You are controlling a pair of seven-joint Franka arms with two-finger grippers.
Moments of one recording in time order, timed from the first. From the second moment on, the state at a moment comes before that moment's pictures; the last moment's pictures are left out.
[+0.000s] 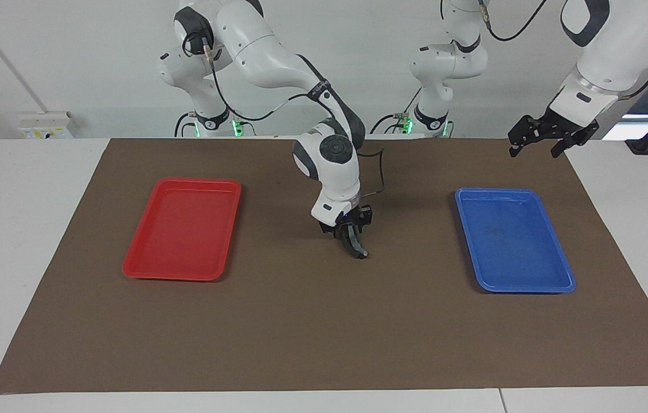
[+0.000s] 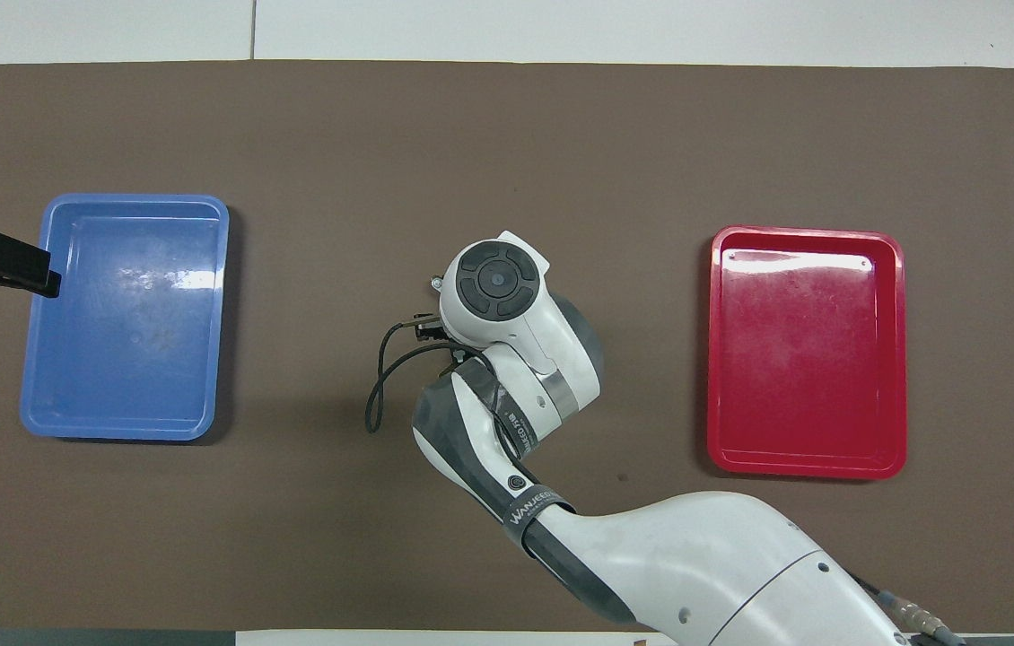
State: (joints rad) left arm -0.03 0.01 -0.02 -1.53 -0.01 1.46 0.05; right arm 0.66 0.55 0.01 -1.63 0.13 2.27 0.48
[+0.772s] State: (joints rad) left arm -0.03 0.01 -0.02 -1.53 -0.01 1.46 0.05; right arm 0.30 0.21 -0.04 -1.62 0.00 1.83 0.37
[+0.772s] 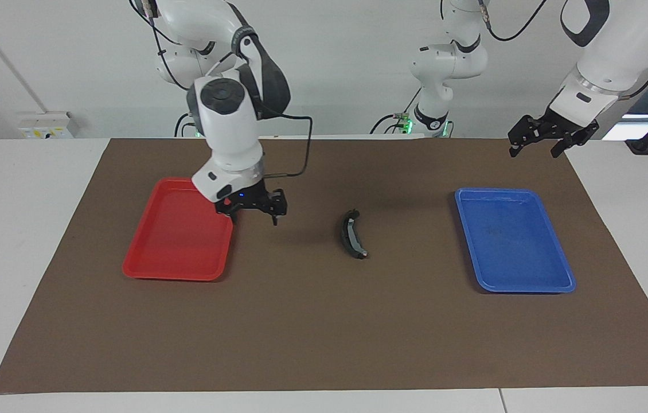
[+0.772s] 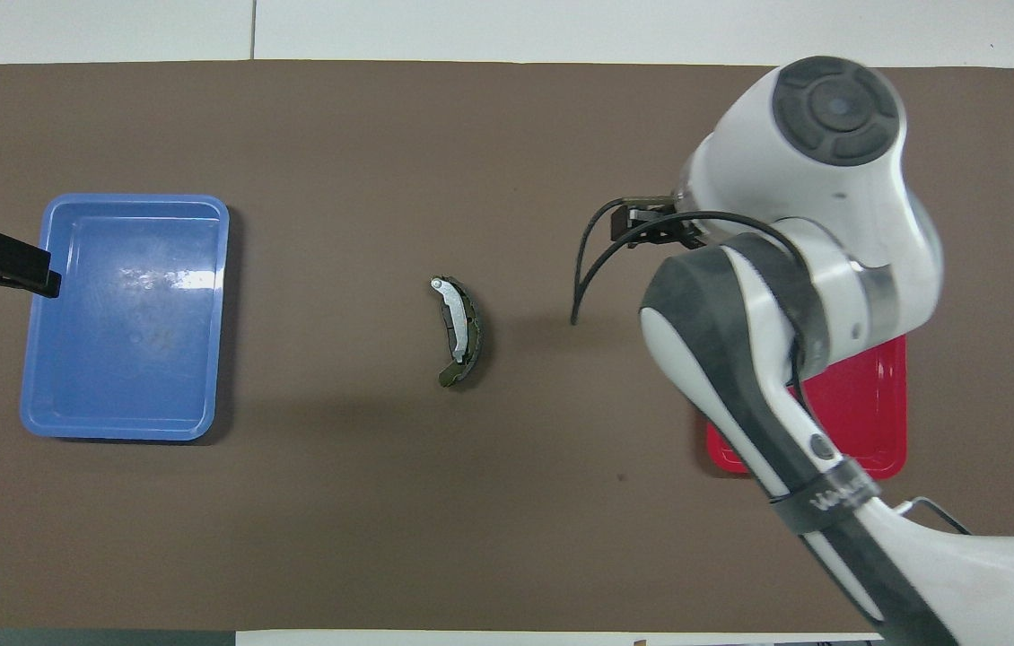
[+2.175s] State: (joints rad) left arm -0.03 0.01 -0.02 -1.53 -0.01 1.46 0.05; right arm -0.05 -0.08 -0.08 -1.74 -0.02 1.51 0.01
